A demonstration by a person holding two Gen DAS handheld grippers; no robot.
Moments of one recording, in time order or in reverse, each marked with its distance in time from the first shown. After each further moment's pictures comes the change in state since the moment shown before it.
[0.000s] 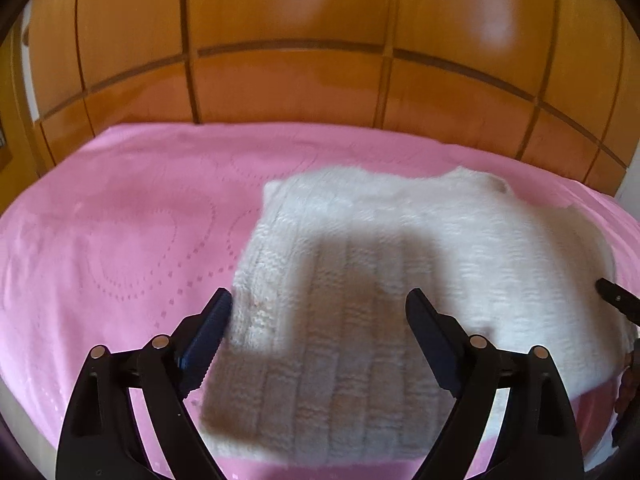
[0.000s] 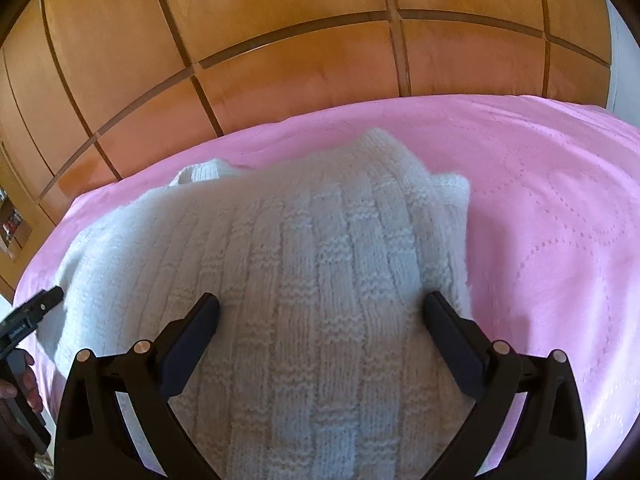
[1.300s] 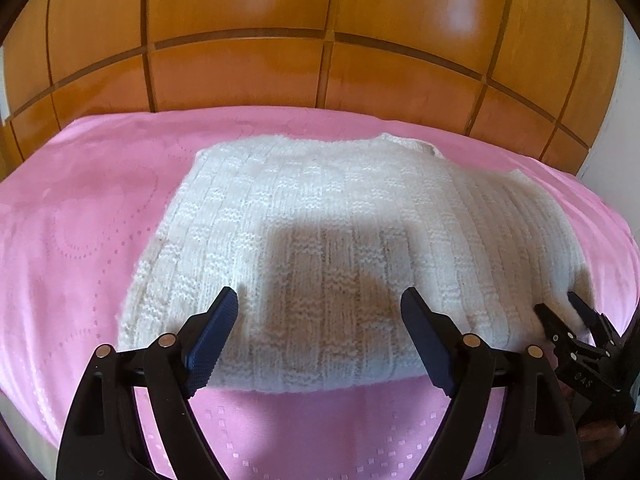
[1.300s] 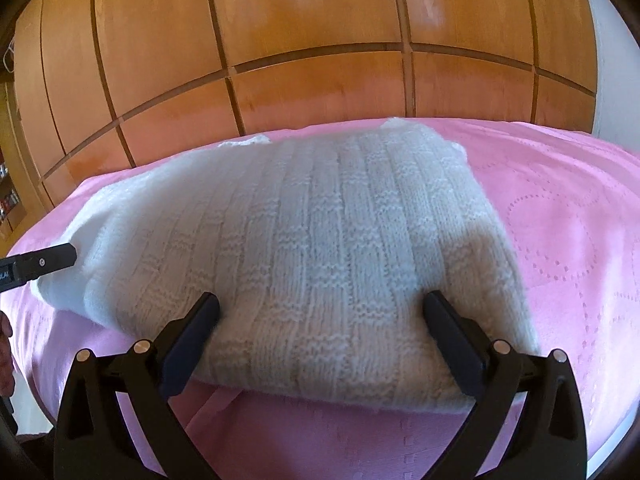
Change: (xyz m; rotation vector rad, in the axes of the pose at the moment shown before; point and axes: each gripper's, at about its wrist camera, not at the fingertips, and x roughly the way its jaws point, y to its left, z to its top) left arm -0.021 -0.041 -0.029 0.023 0.056 -0.137; right arm -0.035 0.035 -0.078 -0.093 -0.140 -0.035
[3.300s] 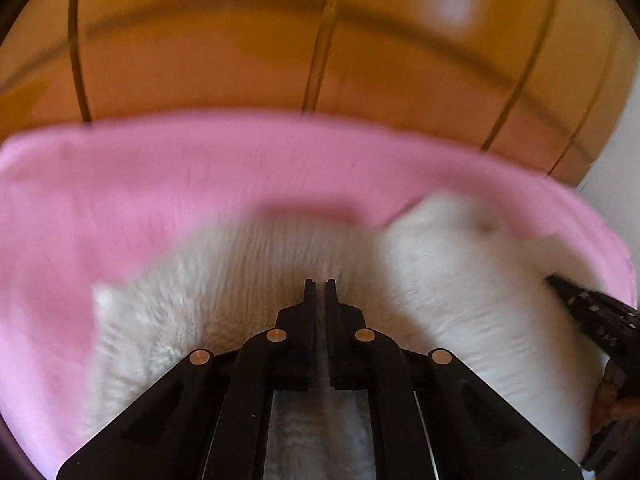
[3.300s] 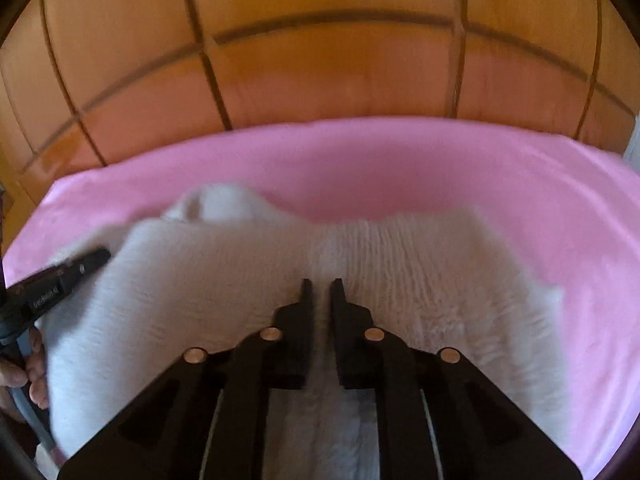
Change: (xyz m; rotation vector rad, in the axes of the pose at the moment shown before) left arm 0.136 0.026 0.109 0.002 0.097 -0.106; right arm 0.114 0.021 0.120 -0.036 0.172 -0.018
